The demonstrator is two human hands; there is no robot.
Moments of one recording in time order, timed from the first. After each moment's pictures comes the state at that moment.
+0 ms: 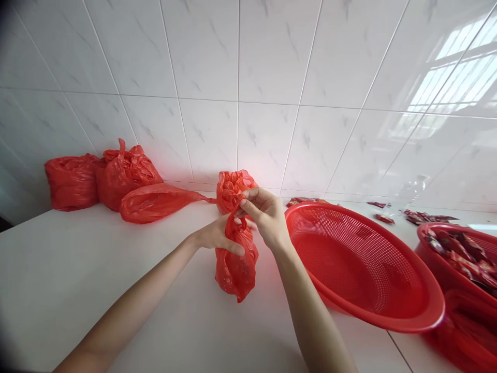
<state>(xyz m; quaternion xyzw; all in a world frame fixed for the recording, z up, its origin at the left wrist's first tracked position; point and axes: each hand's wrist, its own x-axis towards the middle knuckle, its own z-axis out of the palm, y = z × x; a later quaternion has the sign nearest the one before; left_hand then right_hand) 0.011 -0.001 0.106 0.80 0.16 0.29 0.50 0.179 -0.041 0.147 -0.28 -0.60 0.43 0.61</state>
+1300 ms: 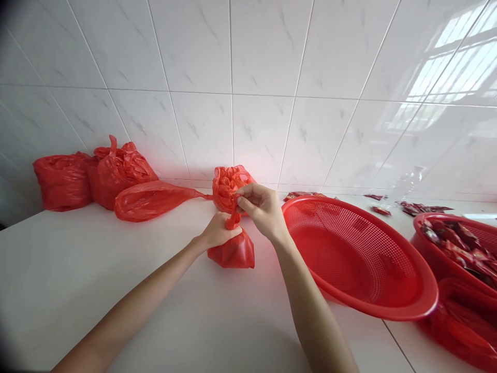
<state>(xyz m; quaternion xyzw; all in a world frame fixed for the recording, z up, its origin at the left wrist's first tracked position) 0.029 0.012 0.064 0.79 0.39 0.36 0.30 0.185 -0.044 0.153 -0.34 -0.63 0.39 0.58</state>
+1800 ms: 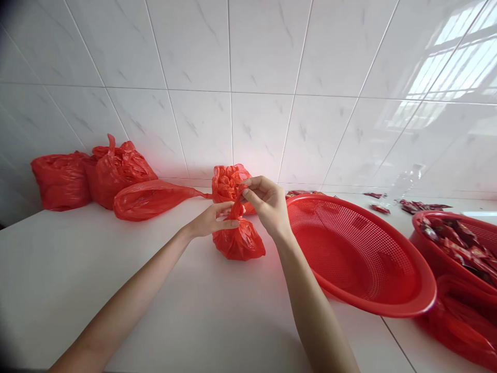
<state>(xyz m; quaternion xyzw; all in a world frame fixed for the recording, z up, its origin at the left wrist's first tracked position) 0.007 0.008 0.108 0.79 0.26 0.33 0.44 0.191 -0.038 0.152 -0.31 -0.63 0.35 0.62</state>
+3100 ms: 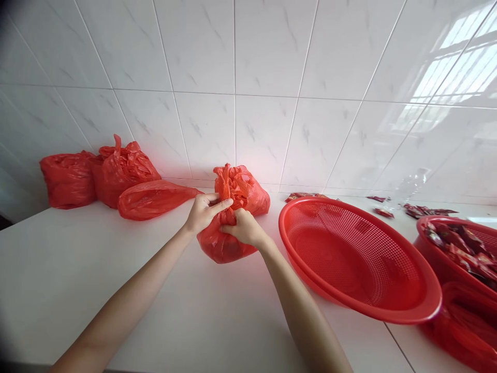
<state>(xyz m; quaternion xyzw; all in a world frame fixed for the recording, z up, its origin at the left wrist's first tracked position) 0.002 0.013 0.107 0.69 0.32 0.53 0.37 0.163 -0.008 0.092 -0.41 -0.74 0.37 0.39</state>
